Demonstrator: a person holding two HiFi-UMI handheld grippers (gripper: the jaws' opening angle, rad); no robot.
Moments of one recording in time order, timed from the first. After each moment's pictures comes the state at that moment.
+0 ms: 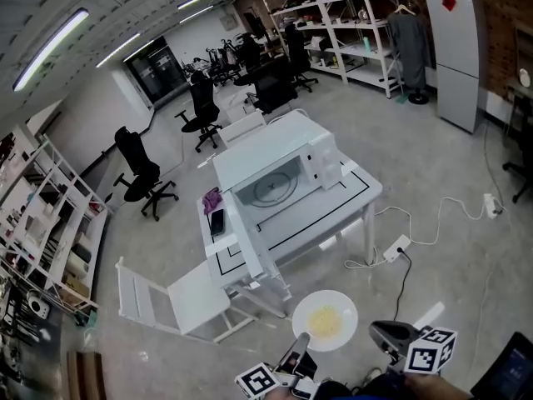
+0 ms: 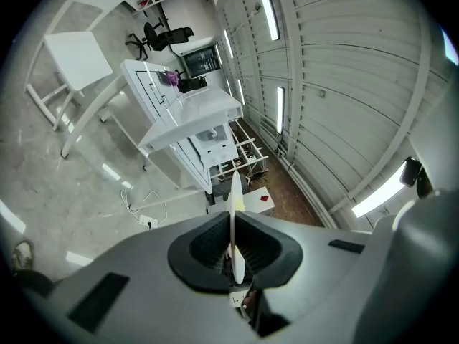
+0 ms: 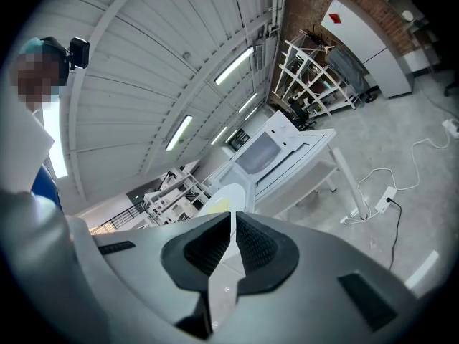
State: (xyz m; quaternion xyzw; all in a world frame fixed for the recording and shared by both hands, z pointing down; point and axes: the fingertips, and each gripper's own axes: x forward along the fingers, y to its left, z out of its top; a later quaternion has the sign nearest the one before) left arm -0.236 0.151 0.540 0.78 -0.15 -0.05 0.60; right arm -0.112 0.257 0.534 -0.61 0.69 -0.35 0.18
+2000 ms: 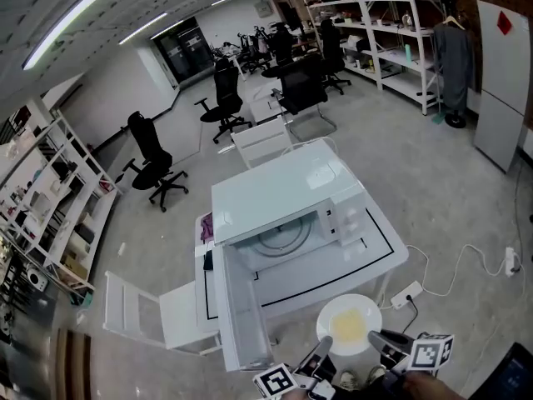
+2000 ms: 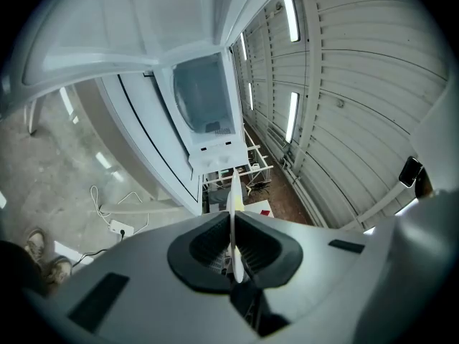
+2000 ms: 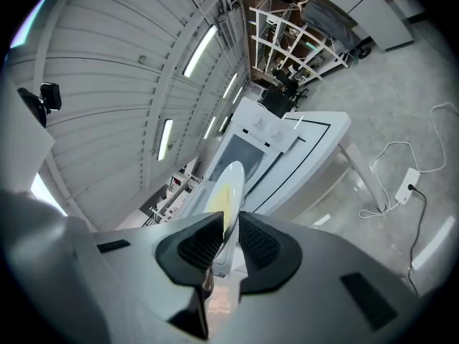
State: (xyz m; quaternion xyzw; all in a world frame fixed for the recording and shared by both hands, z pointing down) left arm -0.021 0.009 0.557 0.77 -0.15 -0.07 0.62; right arm 0.077 0.074 0.569 -0.53 0.66 -0.48 0.22
